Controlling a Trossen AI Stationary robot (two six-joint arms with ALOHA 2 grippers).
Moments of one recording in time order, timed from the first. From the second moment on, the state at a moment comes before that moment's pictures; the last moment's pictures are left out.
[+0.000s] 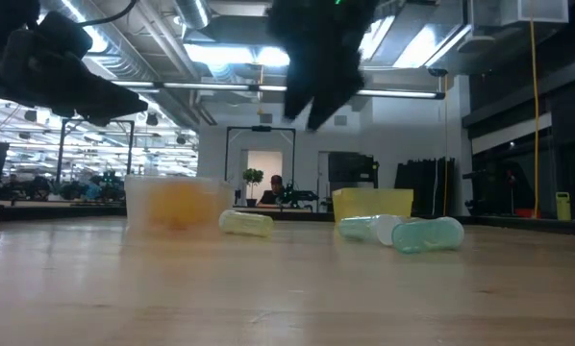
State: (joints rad) left arm -0.11 0.16 0.01 0.05 -0.27 -0.05; right arm 0.14 1.95 1.68 -0.91 0.27 0.50
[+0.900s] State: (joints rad) left arm -0.11 0.16 0.01 0.05 -0.27 -0.05; right arm 0.04 2.26 1.68 -0.55 0.22 0.38
